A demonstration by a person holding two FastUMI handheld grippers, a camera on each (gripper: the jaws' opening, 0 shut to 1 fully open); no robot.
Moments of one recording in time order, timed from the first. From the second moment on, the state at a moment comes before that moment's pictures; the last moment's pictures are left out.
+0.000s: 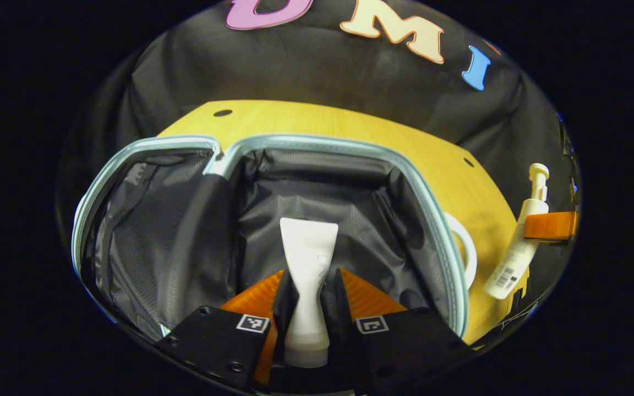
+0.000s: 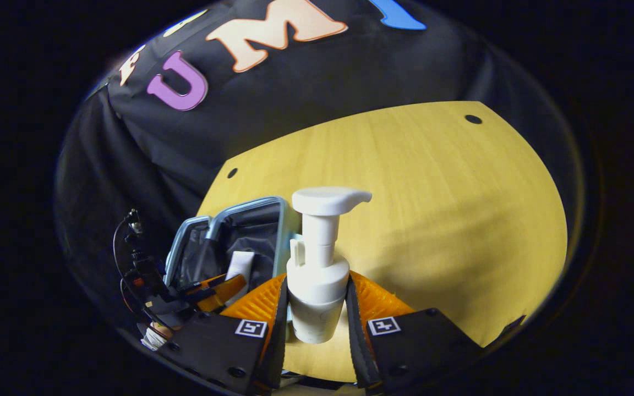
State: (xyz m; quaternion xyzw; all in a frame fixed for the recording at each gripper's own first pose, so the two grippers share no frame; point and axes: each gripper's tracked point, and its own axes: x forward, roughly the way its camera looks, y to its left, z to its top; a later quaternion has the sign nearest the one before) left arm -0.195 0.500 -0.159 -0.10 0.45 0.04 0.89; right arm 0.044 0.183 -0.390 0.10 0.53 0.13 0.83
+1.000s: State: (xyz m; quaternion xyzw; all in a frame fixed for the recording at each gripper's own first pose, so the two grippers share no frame) left arm -0.299 0.670 -0.062 -0.13 0.37 0.23 0.89; right arm -0.002 0.319 -0.501 -0.02 0.65 0.19 0.74
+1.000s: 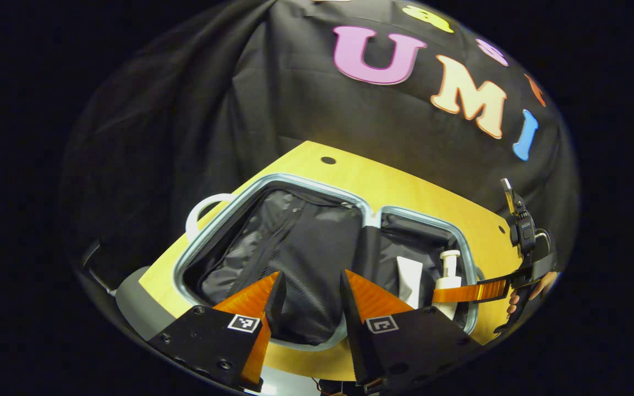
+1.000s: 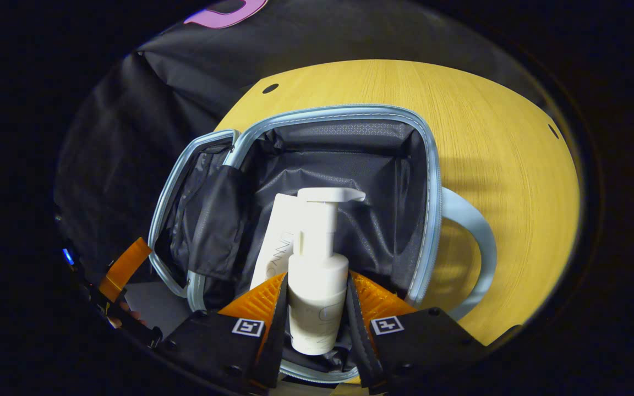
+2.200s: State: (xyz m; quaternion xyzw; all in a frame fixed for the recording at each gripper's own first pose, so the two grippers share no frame) left arm -0.285 0.905 -0.164 -0.20 0.48 0.34 0.79; right arm 0.054 0.203 -0.386 -0.01 0.50 0.14 0.86
